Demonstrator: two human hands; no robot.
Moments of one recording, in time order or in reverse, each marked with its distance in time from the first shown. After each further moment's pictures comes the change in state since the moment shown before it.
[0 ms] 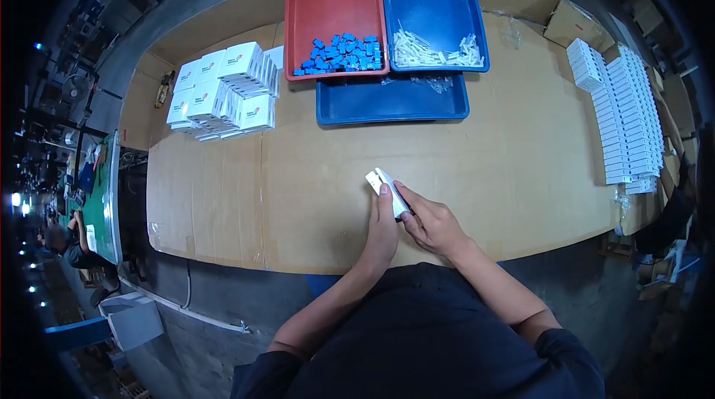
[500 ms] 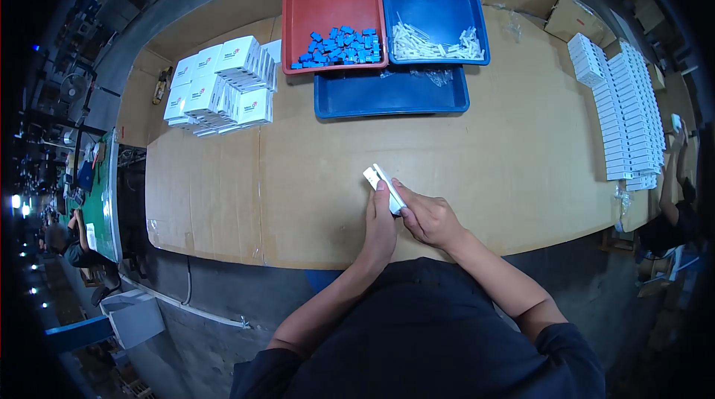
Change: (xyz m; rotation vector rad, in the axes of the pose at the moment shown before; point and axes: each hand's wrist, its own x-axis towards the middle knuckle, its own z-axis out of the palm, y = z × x) left_hand 0.003 -0.010 -0.013 -0.031 -0.047 -0.003; right_hand -0.004 0.016 0.009 -0.134 0.020 -0.175
